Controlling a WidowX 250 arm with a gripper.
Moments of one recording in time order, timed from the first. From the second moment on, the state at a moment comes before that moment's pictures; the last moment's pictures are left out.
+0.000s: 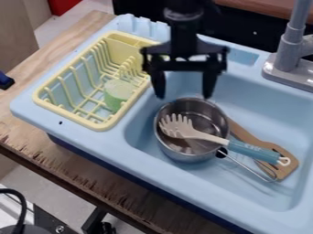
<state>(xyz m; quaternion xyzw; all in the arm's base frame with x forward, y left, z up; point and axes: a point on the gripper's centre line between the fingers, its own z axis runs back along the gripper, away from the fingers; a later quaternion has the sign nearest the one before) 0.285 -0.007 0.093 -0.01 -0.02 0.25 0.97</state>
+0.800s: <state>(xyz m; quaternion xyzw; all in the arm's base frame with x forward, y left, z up) 0.286 0.067 0.112 0.01 -0.06 0.33 0.94</state>
